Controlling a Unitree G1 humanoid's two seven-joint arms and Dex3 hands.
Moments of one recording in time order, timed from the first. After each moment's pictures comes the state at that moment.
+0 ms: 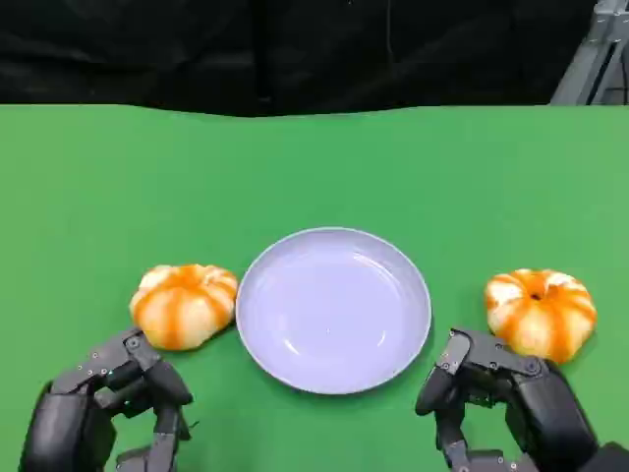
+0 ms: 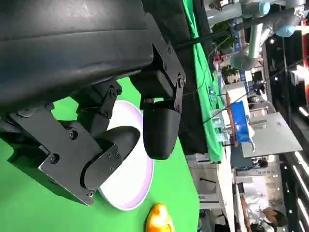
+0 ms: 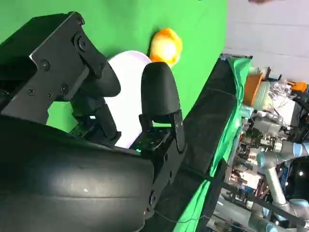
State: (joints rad) left arm 0.34 0.04 0.04 -0.12 -0.13 -0.41 -0.17; right arm 0.29 -0.02 0.22 -0.21 -0.16 -0.28 0.05
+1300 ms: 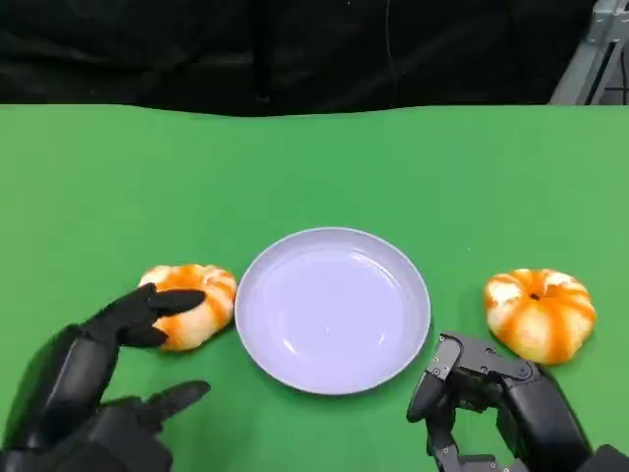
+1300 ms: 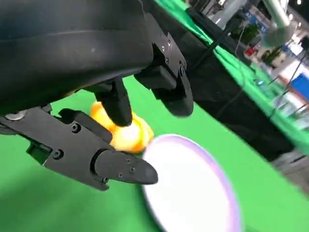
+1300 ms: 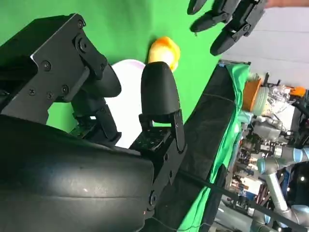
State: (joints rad) left arm 0.23 0.20 0.01 -0.28 0.48 -0.10 -0.06; right arm 0.30 -0.02 0.24 -0.24 -0.16 -0.25 0.06
